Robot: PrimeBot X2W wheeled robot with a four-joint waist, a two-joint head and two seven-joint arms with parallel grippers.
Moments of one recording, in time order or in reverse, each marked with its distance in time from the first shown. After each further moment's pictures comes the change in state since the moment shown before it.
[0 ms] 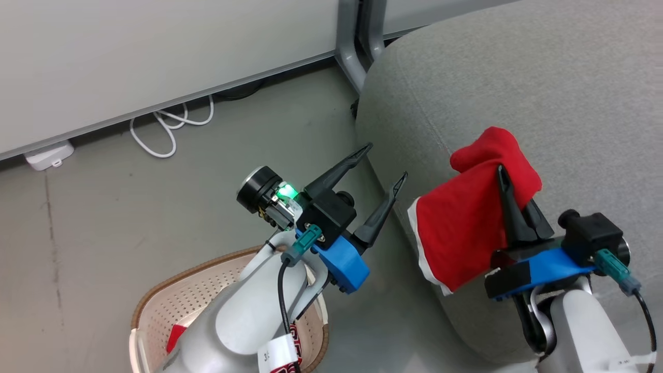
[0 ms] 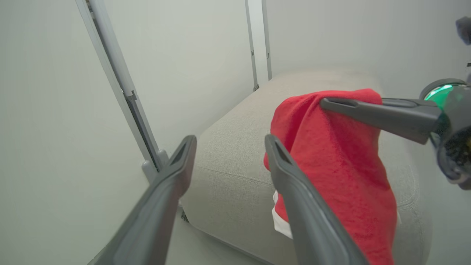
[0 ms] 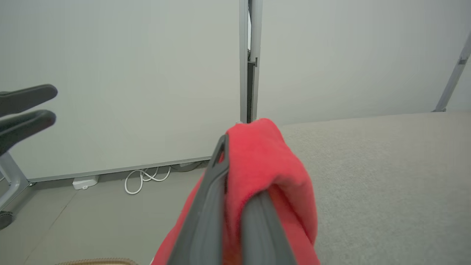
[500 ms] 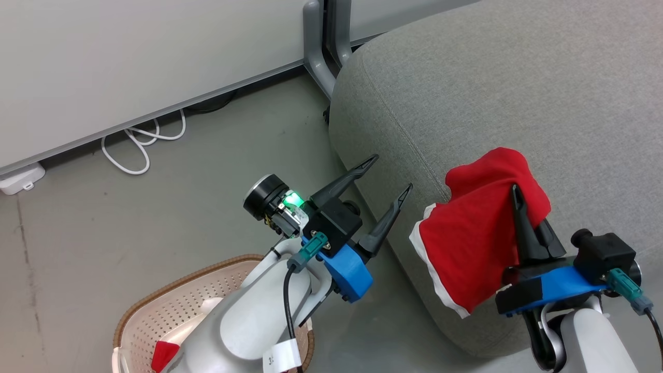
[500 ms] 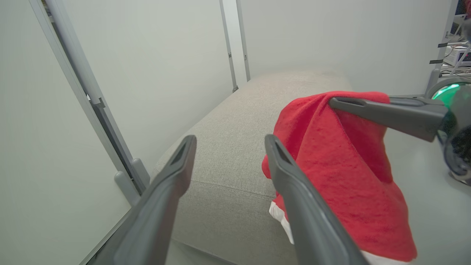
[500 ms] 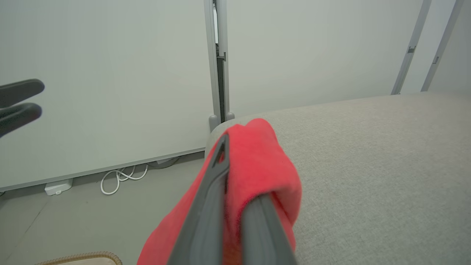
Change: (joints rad) left arm 0.011 -0.002 -0.038 0.015 -0.012 -0.005 0.000; right arm 0.090 0.000 -0.051 -0.035 0.008 0.000 0.000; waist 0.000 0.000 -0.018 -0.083
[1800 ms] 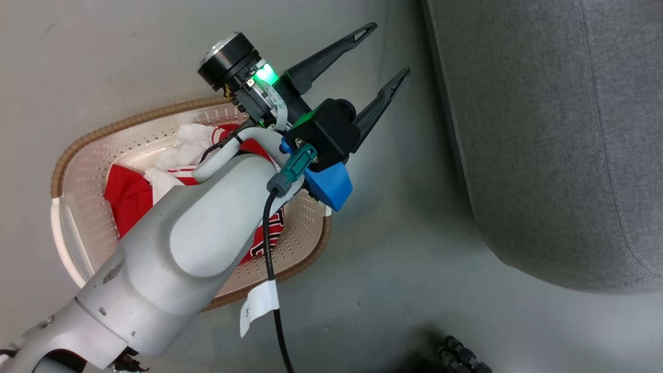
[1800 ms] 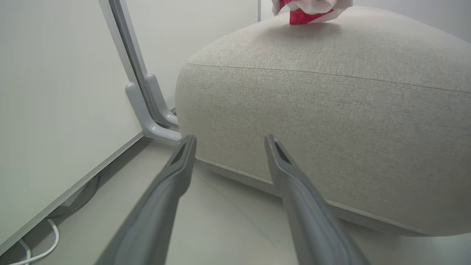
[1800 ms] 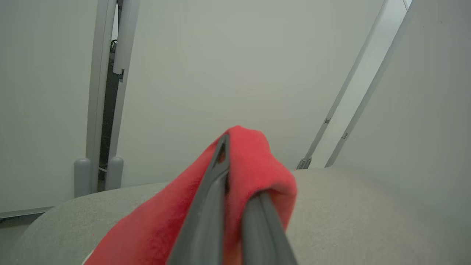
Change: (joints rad) left arm -0.336 0.149 -0.078 -0.097 0.077 0.001 0.038; right arm -0.778 -0.328 -0.490 0.172 -0.082 0.000 0.000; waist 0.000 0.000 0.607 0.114
